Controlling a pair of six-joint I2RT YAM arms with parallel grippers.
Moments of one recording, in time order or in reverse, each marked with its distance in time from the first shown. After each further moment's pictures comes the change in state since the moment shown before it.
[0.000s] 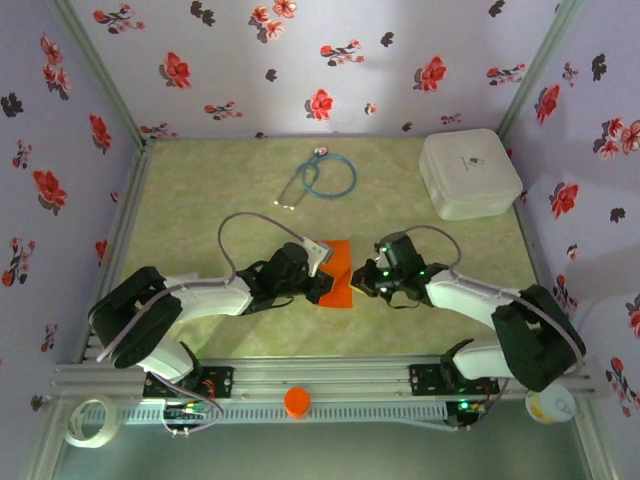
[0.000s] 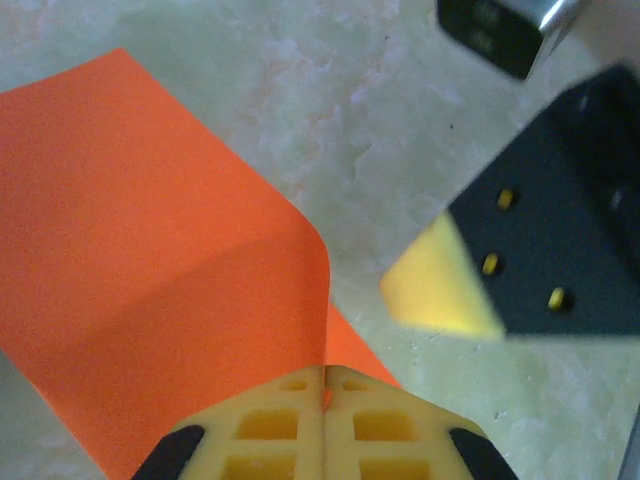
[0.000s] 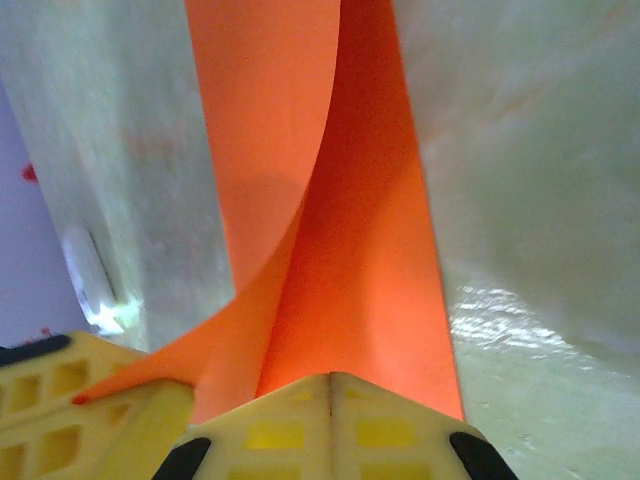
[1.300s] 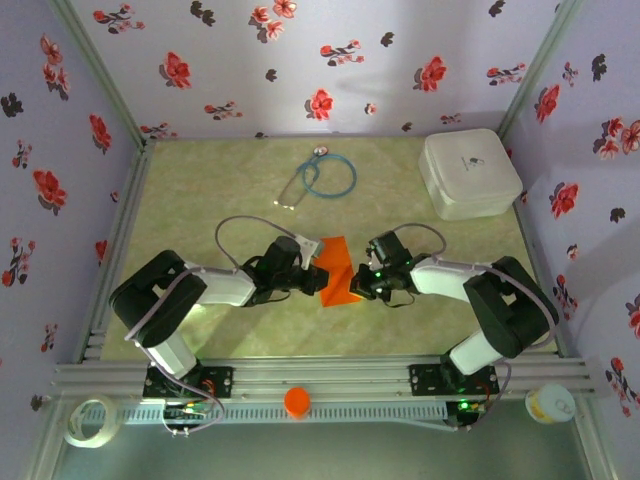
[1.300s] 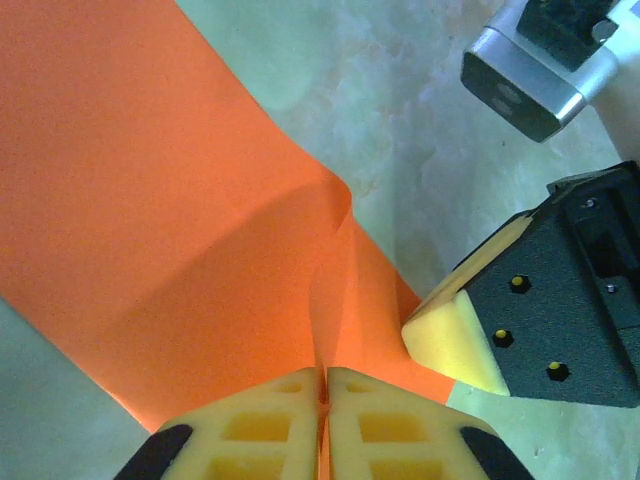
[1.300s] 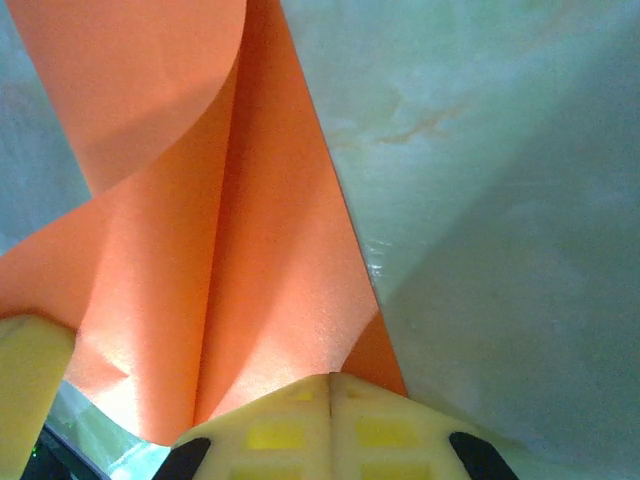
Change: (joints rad) left arm 0.120 0.146 -0.013 0.142 0.148 -0.080; right arm -0.025 0.191 0.089 -0.103 0.019 -0.172
